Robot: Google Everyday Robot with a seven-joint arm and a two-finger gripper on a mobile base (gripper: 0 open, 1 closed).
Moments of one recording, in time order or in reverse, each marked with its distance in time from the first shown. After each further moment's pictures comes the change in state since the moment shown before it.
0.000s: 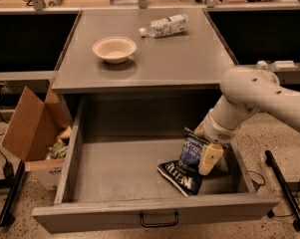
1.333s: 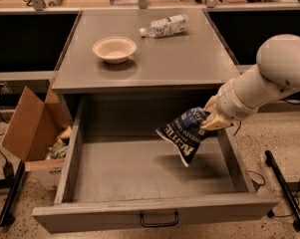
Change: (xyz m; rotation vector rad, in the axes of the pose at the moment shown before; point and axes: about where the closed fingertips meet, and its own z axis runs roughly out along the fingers) arm -0.036 -0.022 -0.101 0.254 -0.173 -0.106
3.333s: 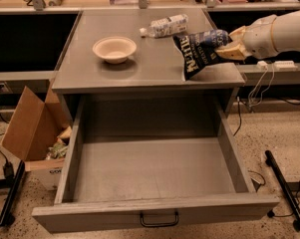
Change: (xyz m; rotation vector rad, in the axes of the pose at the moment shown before) arm 0.000 -0.190 -0.110 0.422 -0.340 0.128
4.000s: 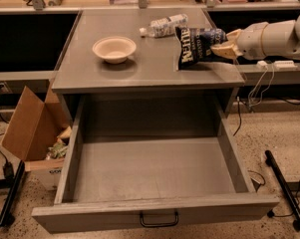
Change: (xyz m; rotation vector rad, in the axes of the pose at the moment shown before) arm 0.025 -0.036 0.044 0.052 -0.089 0.129
